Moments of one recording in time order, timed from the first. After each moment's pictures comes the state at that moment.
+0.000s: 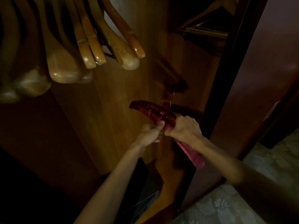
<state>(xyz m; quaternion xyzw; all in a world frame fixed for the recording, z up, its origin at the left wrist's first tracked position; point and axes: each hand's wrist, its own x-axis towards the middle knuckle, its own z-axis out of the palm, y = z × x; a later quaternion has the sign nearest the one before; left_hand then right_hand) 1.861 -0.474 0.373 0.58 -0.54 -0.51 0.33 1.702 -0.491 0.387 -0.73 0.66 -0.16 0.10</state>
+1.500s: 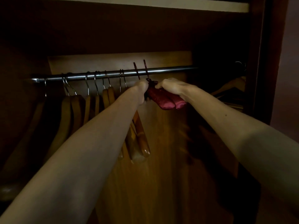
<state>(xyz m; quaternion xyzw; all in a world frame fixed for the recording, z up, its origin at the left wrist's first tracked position) 1.894 -0.608 0.725 0.59 -0.42 -0.38 0.58 1.766 -0.614 0.730 -0.75 0.47 -0.34 0.31</state>
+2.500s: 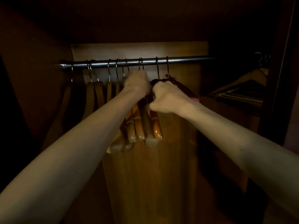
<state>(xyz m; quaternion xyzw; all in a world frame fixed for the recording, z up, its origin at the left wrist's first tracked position) 1.950 -0.554 0.711 0.76 -0.55 0.19 0.28 1.831 -0.510 0.682 -0.86 0.42 -0.29 0.04</state>
